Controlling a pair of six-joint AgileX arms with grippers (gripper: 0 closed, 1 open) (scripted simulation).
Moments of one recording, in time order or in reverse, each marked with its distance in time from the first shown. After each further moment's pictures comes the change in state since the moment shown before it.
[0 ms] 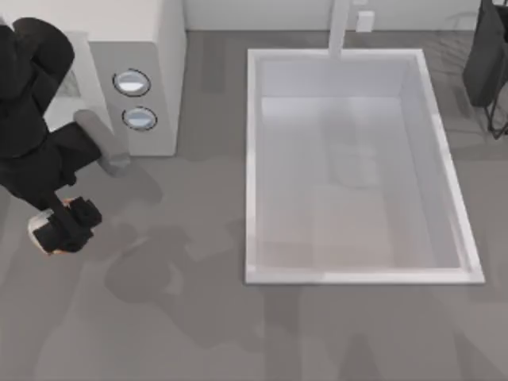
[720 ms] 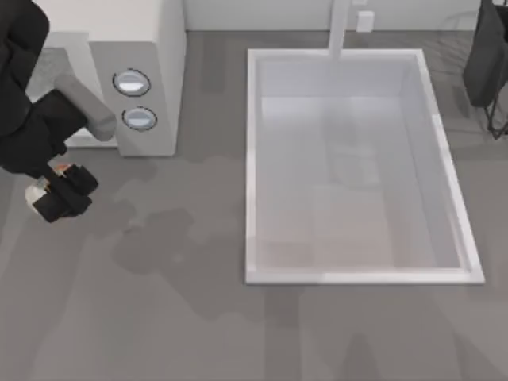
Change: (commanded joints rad) left arm 0.055 -0.009 0.020 0.111 0.025 -0.047; right arm 0.000 0.000 0.000 0.000 0.000 0.000
